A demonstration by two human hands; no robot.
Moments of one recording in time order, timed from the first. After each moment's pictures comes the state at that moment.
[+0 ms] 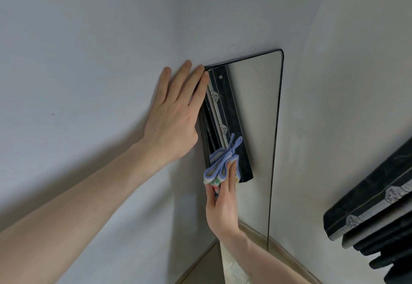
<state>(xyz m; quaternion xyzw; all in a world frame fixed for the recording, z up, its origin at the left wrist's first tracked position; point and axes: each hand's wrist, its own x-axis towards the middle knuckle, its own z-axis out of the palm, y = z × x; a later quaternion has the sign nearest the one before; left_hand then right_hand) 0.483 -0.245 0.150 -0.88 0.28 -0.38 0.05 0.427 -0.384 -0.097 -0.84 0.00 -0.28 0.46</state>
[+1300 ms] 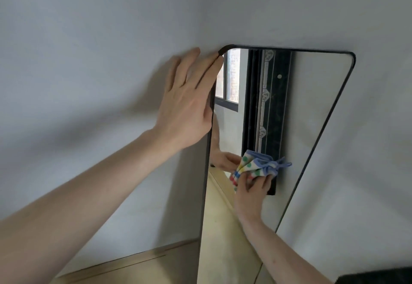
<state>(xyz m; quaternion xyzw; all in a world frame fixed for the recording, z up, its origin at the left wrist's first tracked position) 0.454 -0.296 0.125 -0.91 0.10 -0.40 -0.10 0.466 -0.496 -0.098 -0.83 0.09 -0.11 0.55</state>
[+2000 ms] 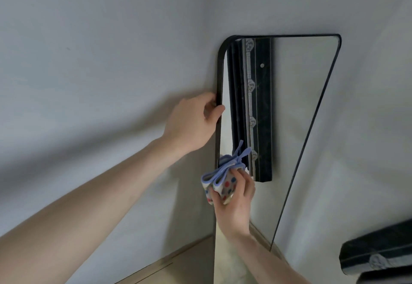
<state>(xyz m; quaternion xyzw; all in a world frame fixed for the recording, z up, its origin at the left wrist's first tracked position) 0.468 -0.274 0.090 -0.91 0.09 -0.21 -0.35 0.404 -0.429 -0.121 -0.87 -0.01 -0.20 0.46</state>
